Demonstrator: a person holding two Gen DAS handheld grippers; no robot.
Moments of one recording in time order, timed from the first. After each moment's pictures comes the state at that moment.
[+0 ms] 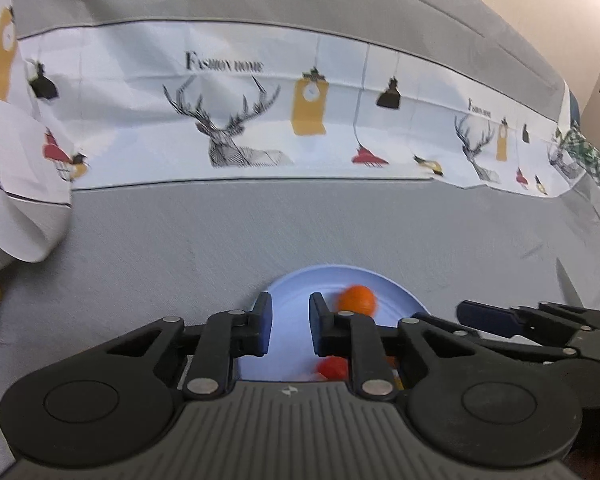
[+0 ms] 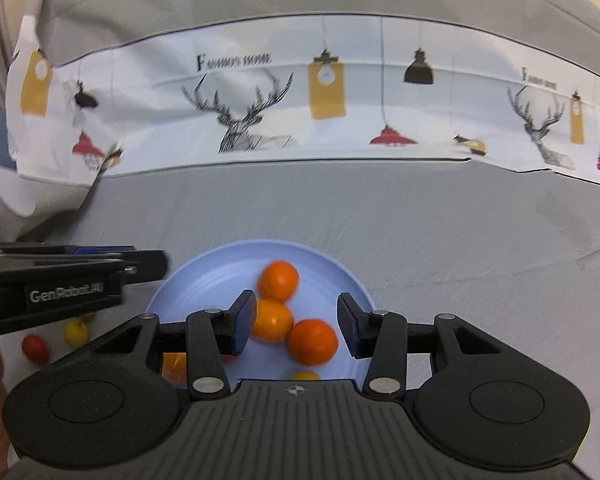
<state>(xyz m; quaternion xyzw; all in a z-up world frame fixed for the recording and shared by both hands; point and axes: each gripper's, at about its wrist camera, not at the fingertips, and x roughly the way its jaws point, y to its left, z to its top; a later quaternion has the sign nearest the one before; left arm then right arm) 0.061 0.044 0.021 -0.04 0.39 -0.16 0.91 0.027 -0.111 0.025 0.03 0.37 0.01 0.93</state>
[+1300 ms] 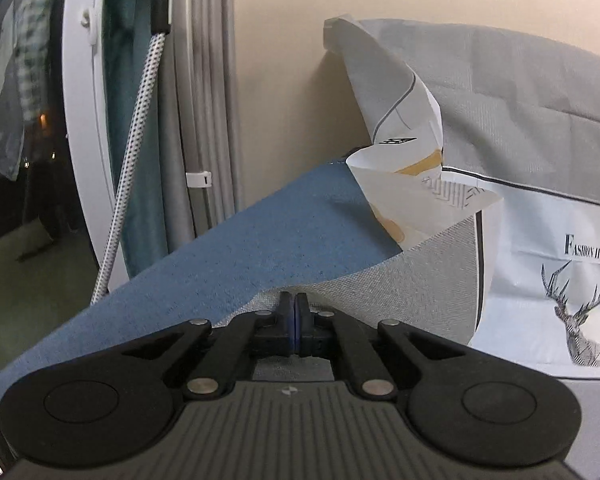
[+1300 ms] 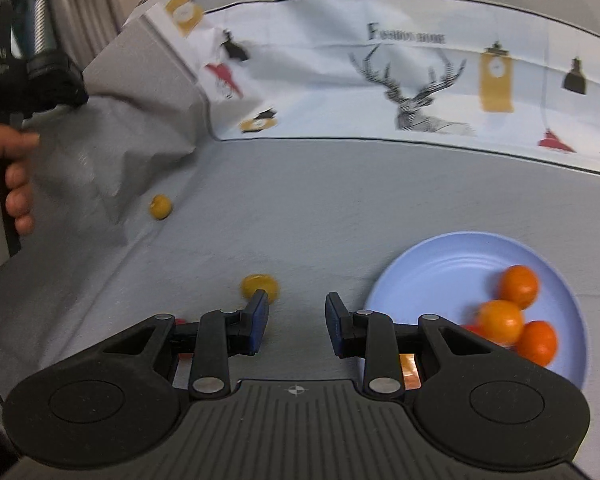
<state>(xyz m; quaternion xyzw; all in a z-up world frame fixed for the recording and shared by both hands) 0.121 0.274 0.062 -0.03 0.23 0.25 0.94 0.031 0.028 -0.004 0.02 0.40 0.17 0.90</state>
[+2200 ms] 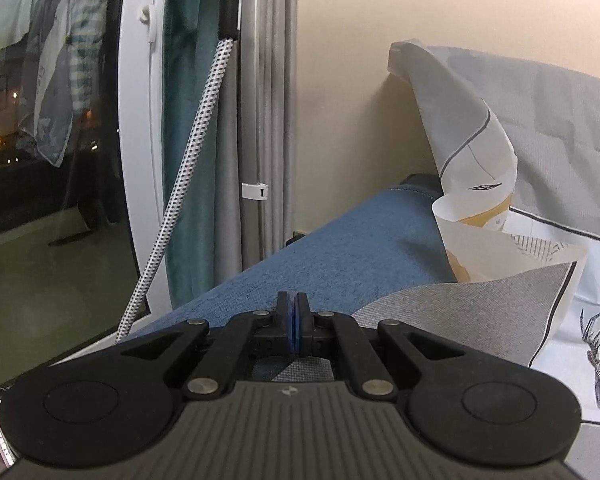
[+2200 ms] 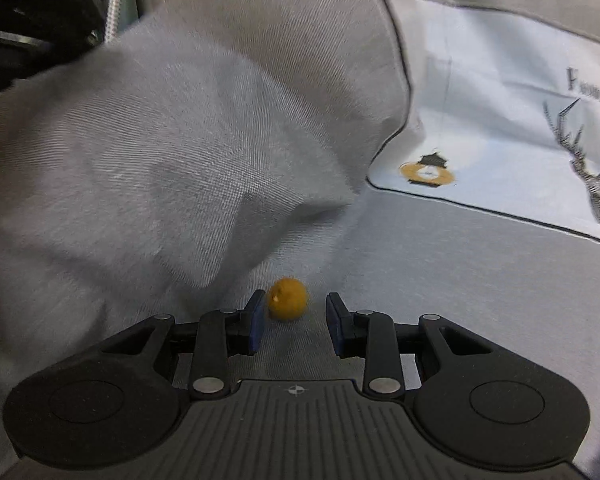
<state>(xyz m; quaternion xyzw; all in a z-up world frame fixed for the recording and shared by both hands) 0.107 0.300 0.073 -0.06 0.20 0.32 0.92 0.143 0.197 -0.039 -0.02 0.36 0.29 0.89</state>
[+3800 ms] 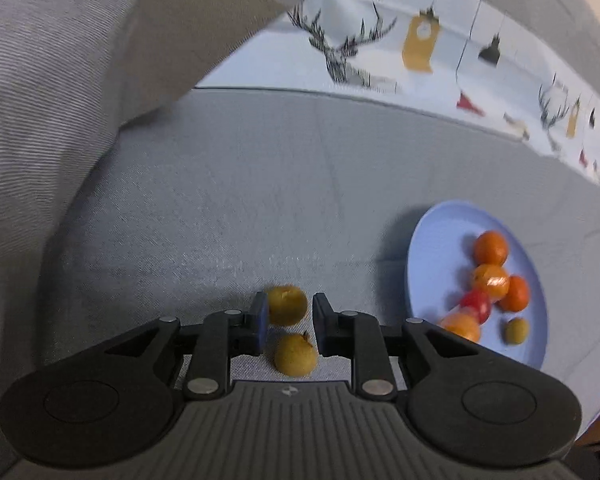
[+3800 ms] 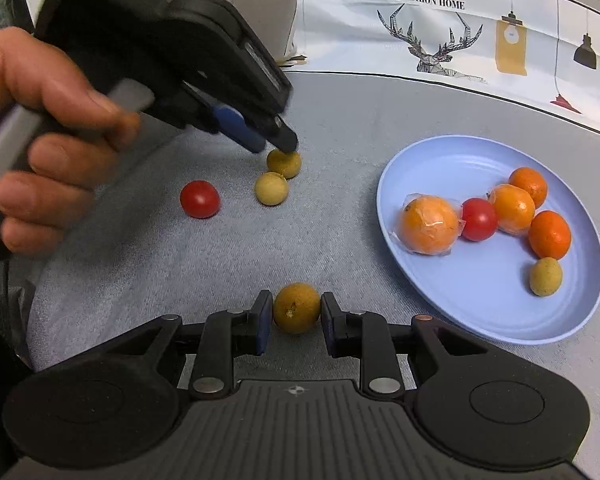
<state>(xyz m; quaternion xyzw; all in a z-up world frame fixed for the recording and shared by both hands) 0.107 0.147 -0.025 -0.04 0.50 -0.09 0.86 -0.034 0.001 -0.027 -0.01 0.42 0.21 0.88</state>
